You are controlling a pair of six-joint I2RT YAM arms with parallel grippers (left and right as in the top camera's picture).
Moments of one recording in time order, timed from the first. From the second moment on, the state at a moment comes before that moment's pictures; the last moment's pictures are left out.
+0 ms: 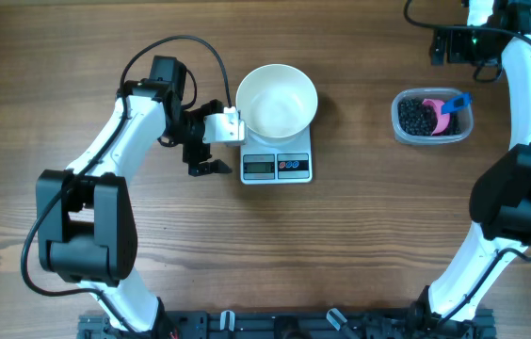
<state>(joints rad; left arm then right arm) -0.14 1.88 1.32 -0.90 0.59 1.43 -0.20 2.11 1.99 -0.98 -0.09 -0.17</state>
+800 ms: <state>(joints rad) -0.14 1.88 1.32 -0.90 0.59 1.43 -0.30 2.08 2.00 -1.33 -0.17 -0.29</state>
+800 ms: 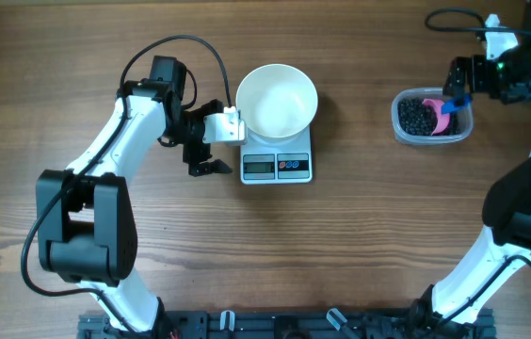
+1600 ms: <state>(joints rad) -0.14 1.88 1.32 -0.90 0.59 1.43 -0.28 2.08 1.91 -1.30 -0.21 -0.32</state>
